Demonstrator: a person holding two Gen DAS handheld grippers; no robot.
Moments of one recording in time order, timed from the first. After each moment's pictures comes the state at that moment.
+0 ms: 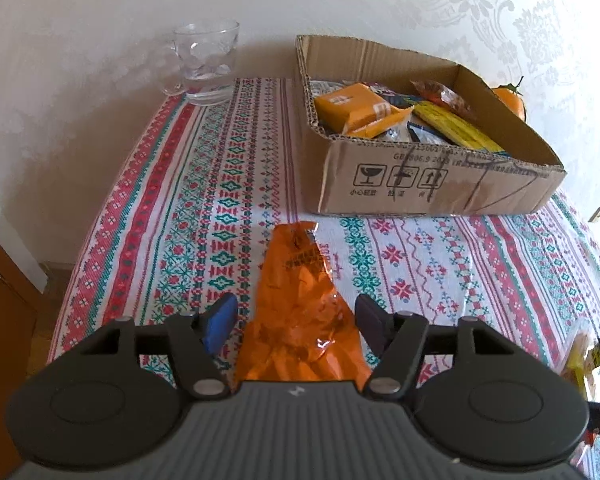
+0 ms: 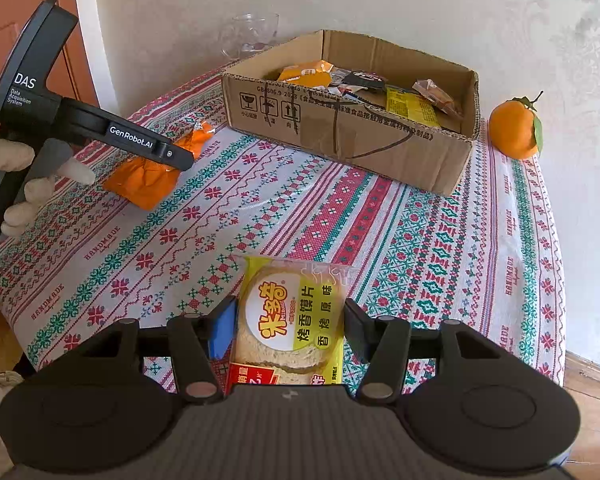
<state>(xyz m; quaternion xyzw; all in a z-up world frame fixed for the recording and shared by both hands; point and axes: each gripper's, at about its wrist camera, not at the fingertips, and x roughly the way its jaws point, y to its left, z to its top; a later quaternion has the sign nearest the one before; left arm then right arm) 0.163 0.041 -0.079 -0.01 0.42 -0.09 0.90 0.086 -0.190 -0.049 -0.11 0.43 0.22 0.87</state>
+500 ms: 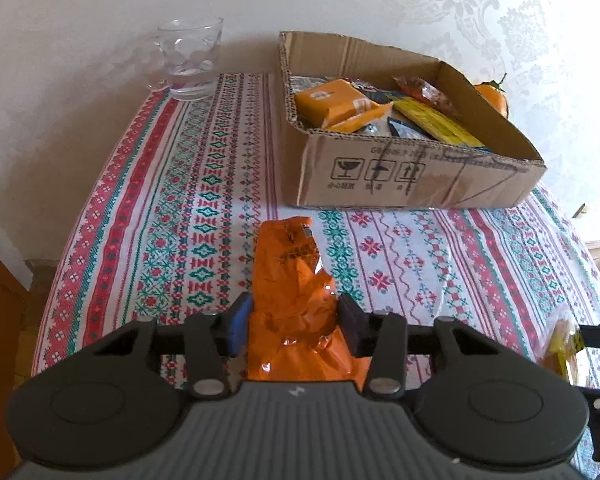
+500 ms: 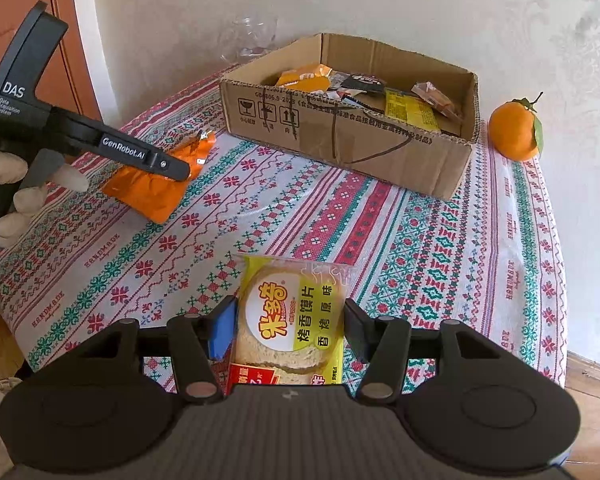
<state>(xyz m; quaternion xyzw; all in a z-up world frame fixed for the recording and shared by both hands) 0.157 0.038 -0.076 -0.02 0.42 -0.11 0.90 0.089 -0.191 -0.047 -0.10 0.43 0.22 0.87</state>
